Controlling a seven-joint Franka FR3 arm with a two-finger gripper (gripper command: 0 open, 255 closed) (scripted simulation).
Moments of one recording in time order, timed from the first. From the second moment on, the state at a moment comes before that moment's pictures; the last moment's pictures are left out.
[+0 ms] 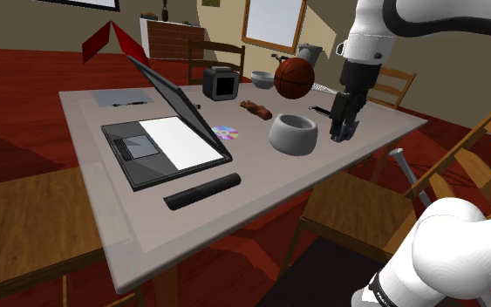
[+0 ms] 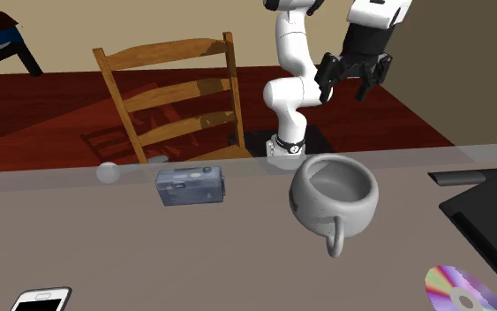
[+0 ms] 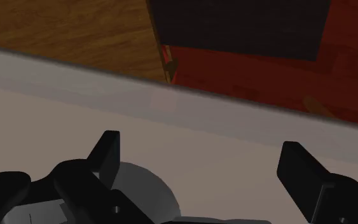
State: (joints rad) arm -0.01 -0.77 0.00 -2.28 -0.06 1.46 -0.05
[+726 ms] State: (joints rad) arm 0.05 -0.81 -0.30 -2.30 -0.24 1.48 -0.58
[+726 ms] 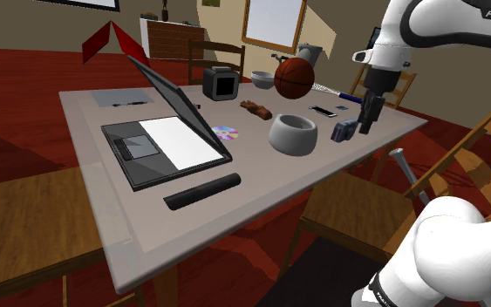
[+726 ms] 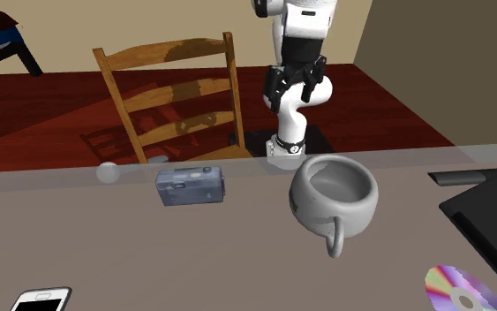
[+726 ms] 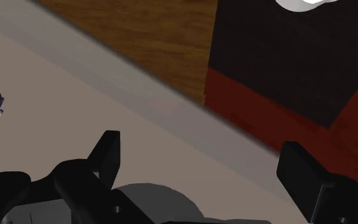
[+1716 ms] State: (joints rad) arm 0.33 -0.45 -0.89 -2.01 -0.33 1.63 -1.49
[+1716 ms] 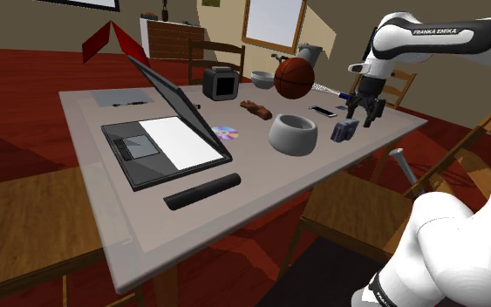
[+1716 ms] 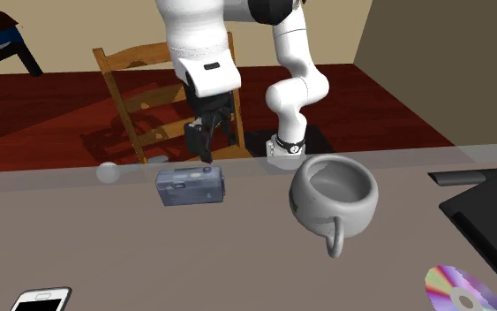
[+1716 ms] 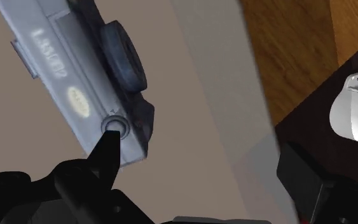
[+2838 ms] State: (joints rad) arm 0.54 -0.13 -1.25 -1.91 -0.12 1.78 -1.93
